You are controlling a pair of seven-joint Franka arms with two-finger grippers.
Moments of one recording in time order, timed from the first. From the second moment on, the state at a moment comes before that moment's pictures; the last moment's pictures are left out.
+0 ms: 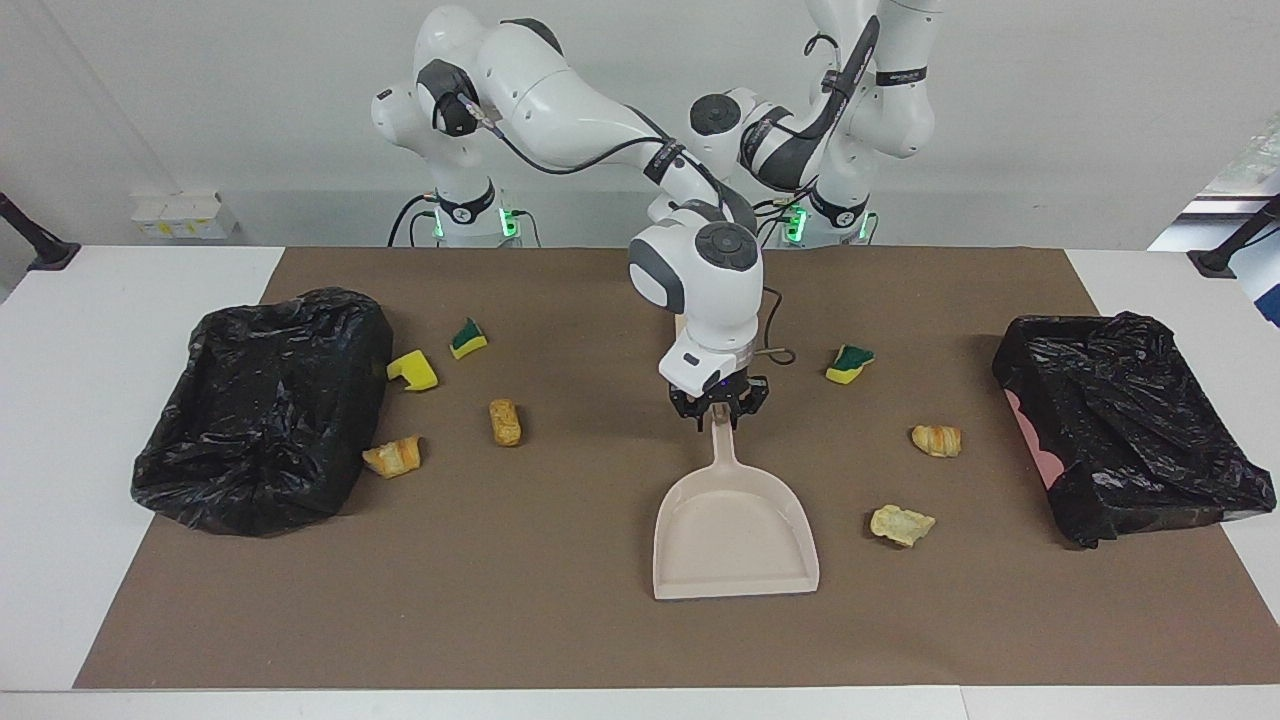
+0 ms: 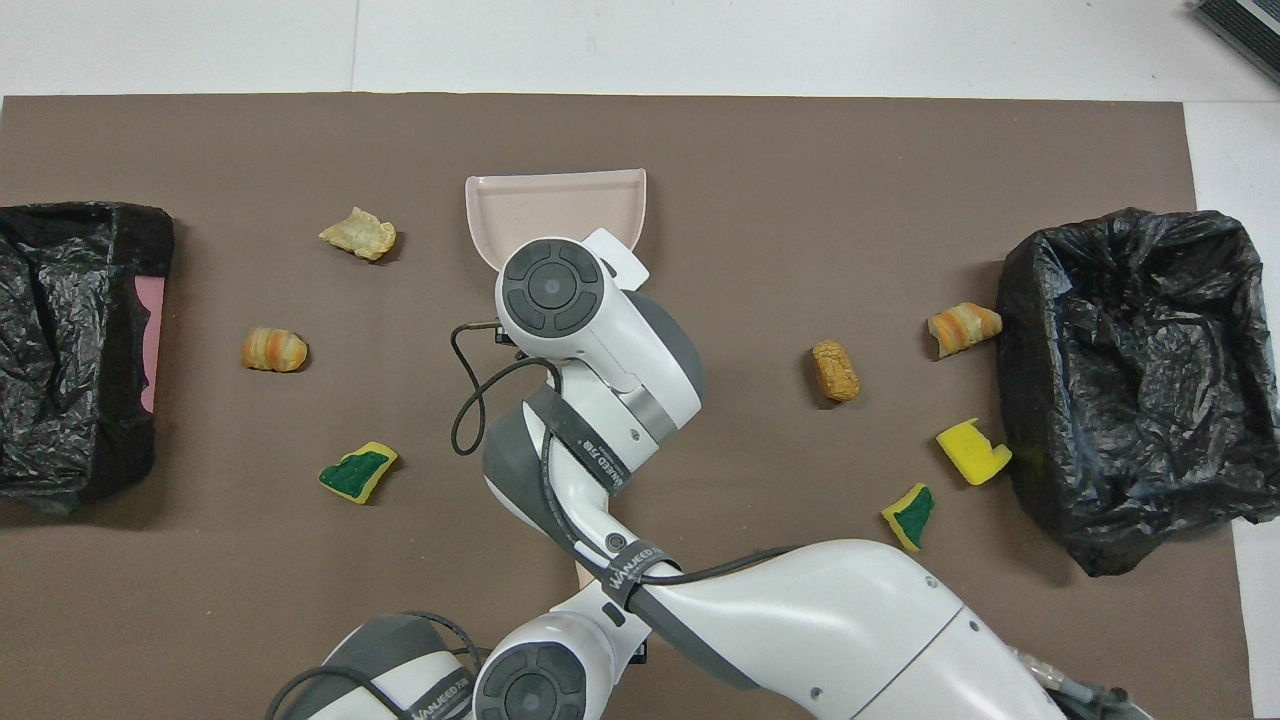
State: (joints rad) left arm -0.94 -0.17 -0.01 -2.49 -0.17 2.28 -0.75; right arm 0.57 0.72 0.13 -1.24 -0.11 2.06 0.71
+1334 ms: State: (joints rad) left arm -0.26 -0.13 0.02 -2.20 0.10 2.00 -0.16; right arm 0.39 0.51 0.12 -1.35 -0.08 1.86 -0.11
